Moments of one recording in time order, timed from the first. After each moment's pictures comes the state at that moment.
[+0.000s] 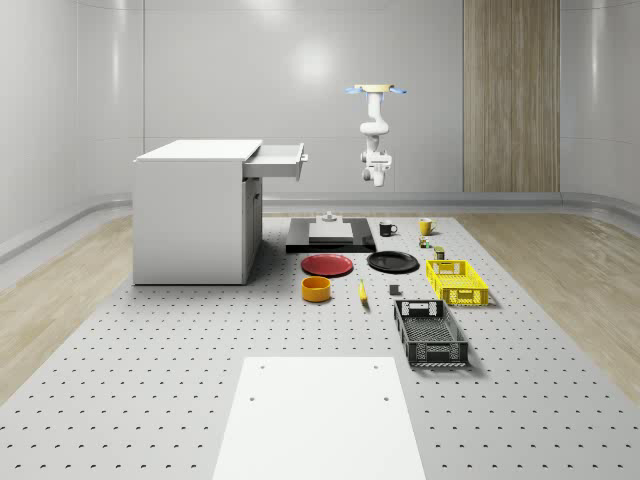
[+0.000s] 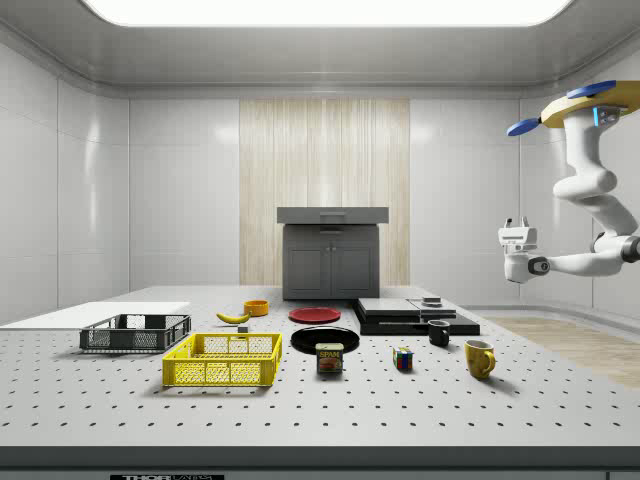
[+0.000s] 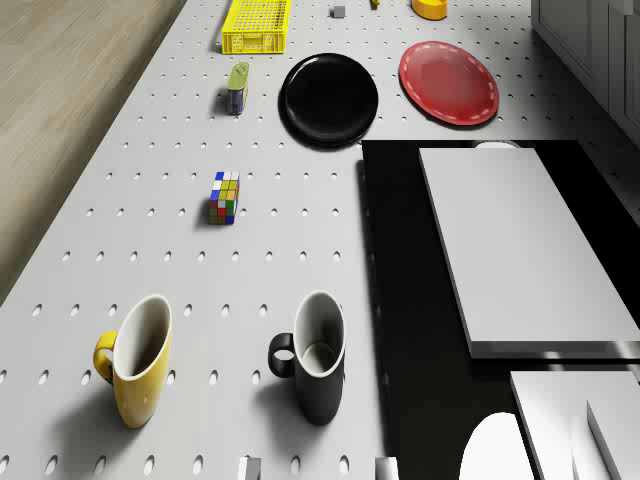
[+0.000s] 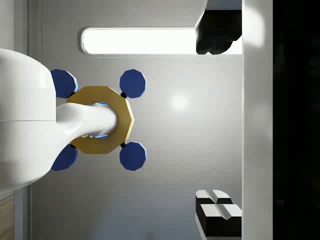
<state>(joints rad) 0.00 -0.79 0.00 -2.34 0.00 1.55 0.79</state>
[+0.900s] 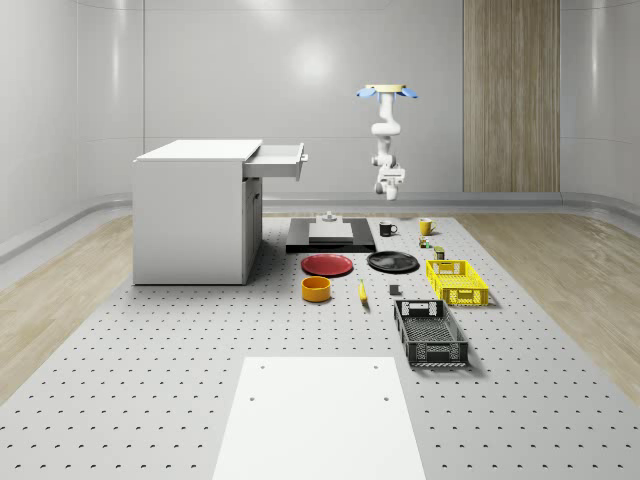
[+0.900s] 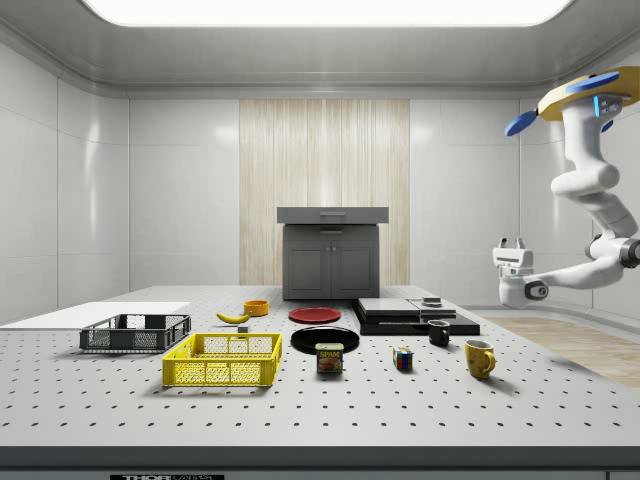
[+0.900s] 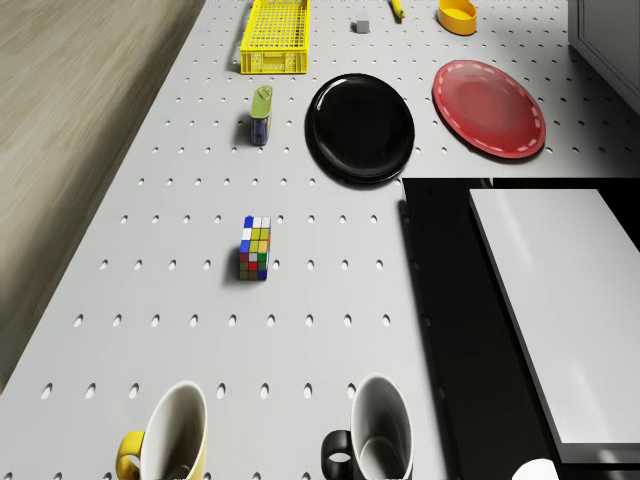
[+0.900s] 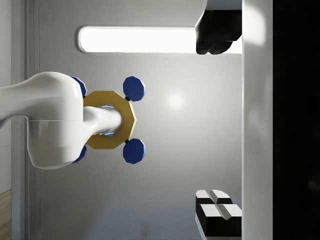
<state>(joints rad) -0.01 -0.71 0.00 -2.06 0.00 1.37 0.78</state>
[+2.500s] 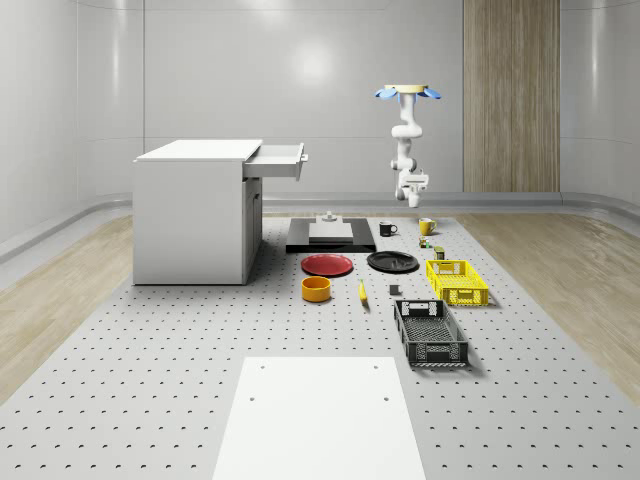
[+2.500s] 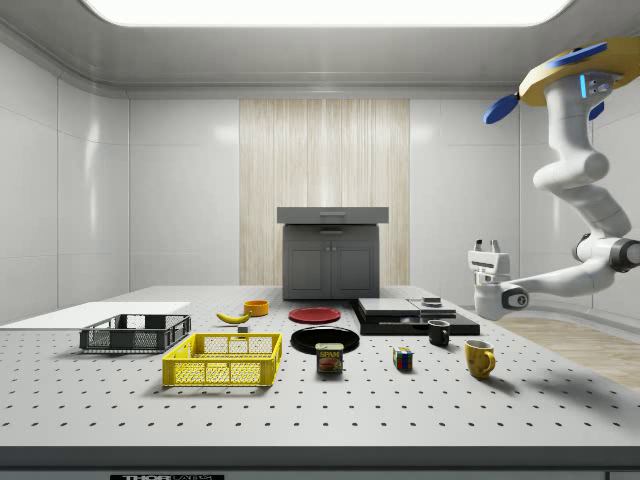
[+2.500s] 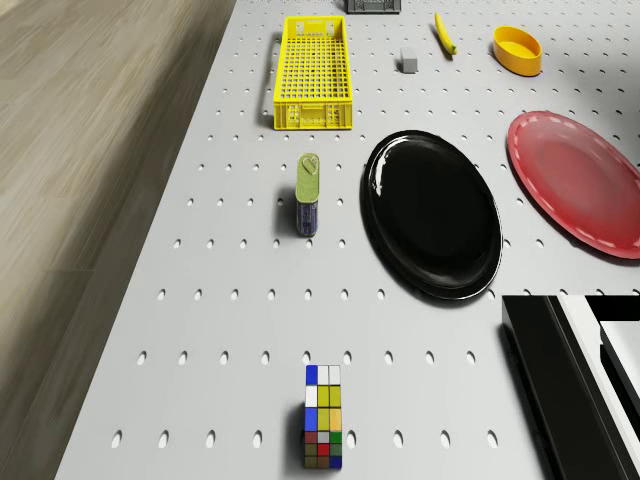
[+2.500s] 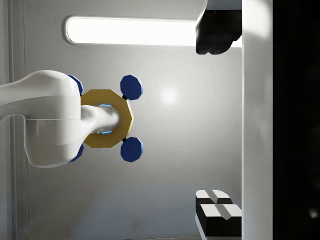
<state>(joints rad) -0.01 -0.71 0.01 -2.05 -0.01 1.38 0.78</state>
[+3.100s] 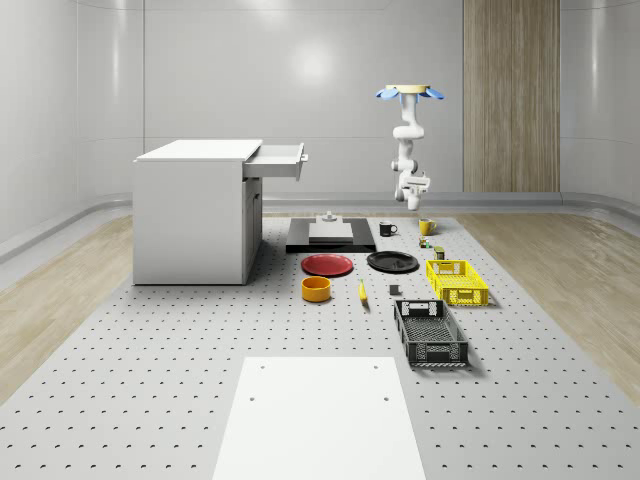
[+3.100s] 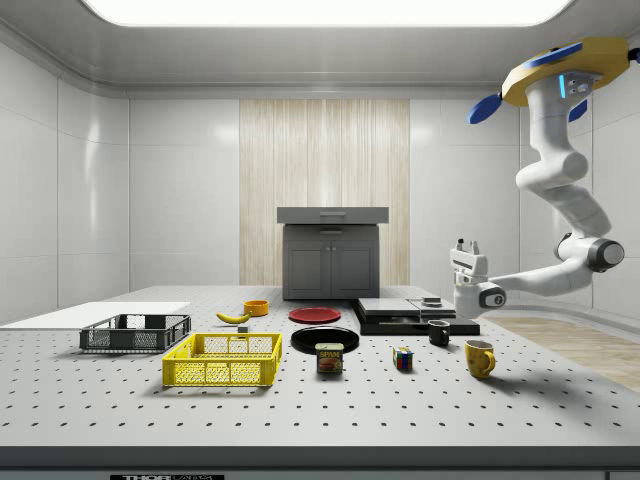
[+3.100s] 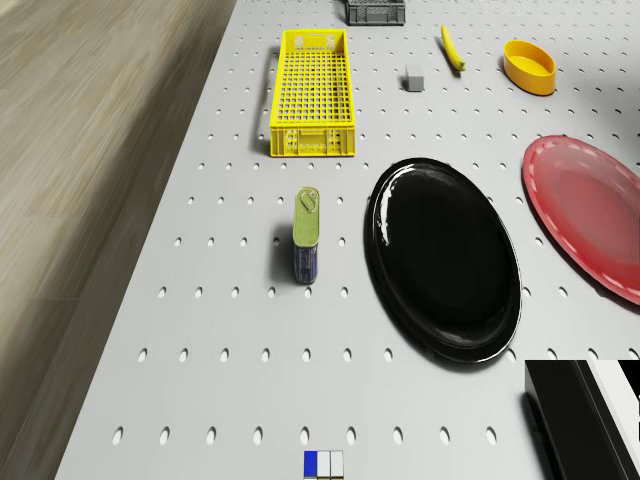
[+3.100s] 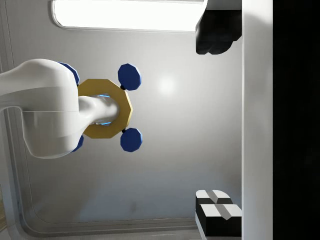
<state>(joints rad) -0.03 -0.72 0.07 -2.06 -0.09 1.39 0.79</state>
